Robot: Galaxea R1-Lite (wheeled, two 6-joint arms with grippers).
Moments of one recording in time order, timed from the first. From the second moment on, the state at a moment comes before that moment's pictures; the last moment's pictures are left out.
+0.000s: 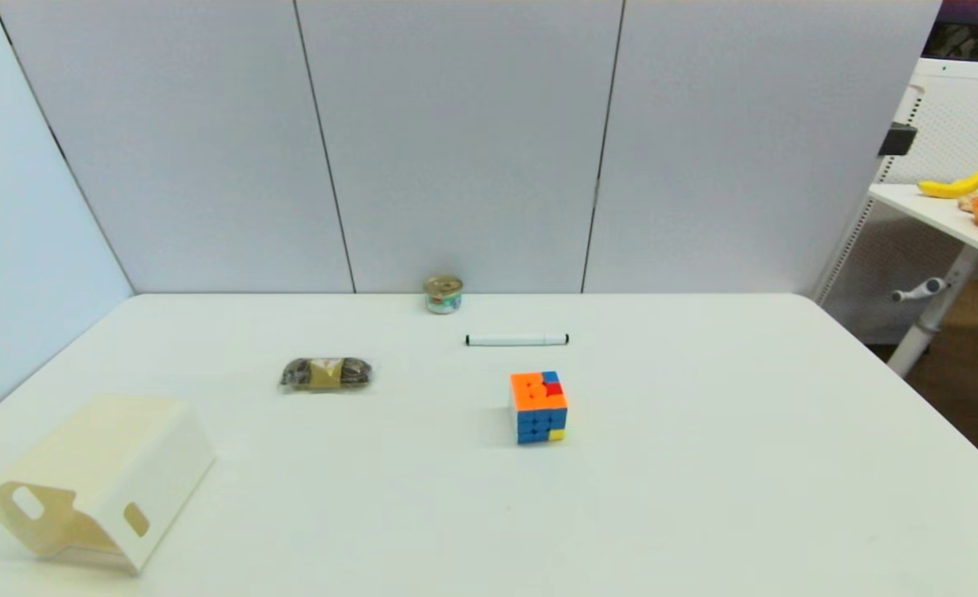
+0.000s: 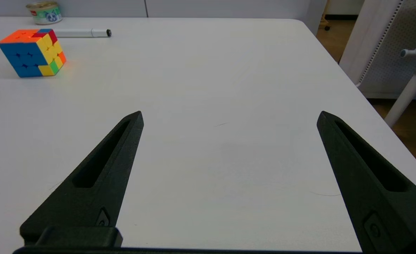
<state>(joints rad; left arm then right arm) 0.00 0.03 0.00 -0.01 0.00 -0.01 0.00 0.00 0.00 -0.01 0.00 -0.01</state>
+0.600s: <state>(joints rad) -0.05 0.71 -0.63 -0.14 -0.11 0.15 0.00 0.00 0.00 -0.01 0.00 -0.01</state>
